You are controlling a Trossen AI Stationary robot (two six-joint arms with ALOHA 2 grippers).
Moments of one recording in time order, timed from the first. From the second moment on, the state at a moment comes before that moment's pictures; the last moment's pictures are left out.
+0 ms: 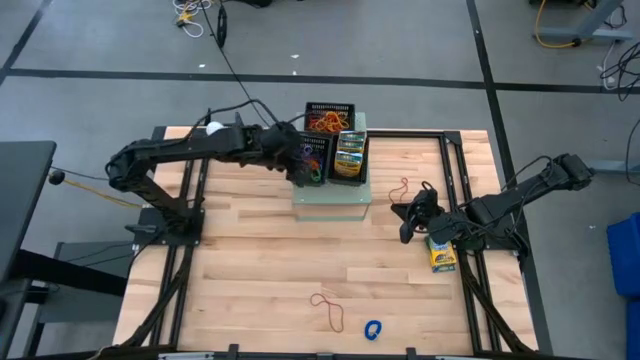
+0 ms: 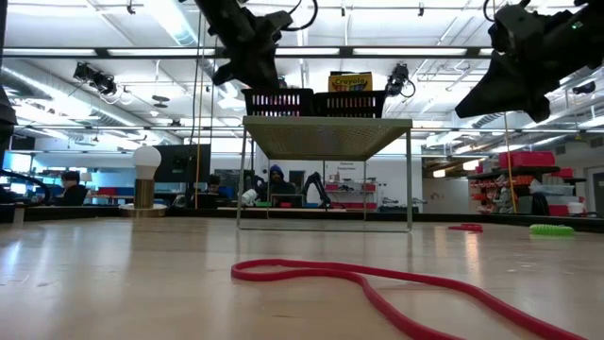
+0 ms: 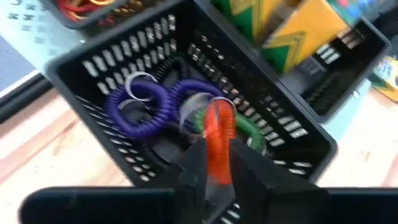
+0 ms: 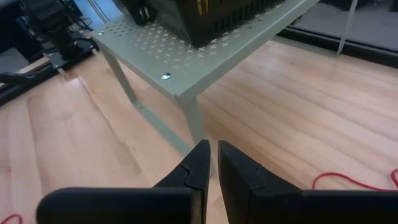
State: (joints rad) left arm 0.24 1.49 1.37 -0.70 -0.20 -0.47; right arm 0.42 0.83 0.46 -0.34 0.81 0.85
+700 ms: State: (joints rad) left arm 0.09 1.14 1.05 -0.37 -0.11 -0.22; right arm 0.42 0.83 0.46 -0.28 0.72 0.80
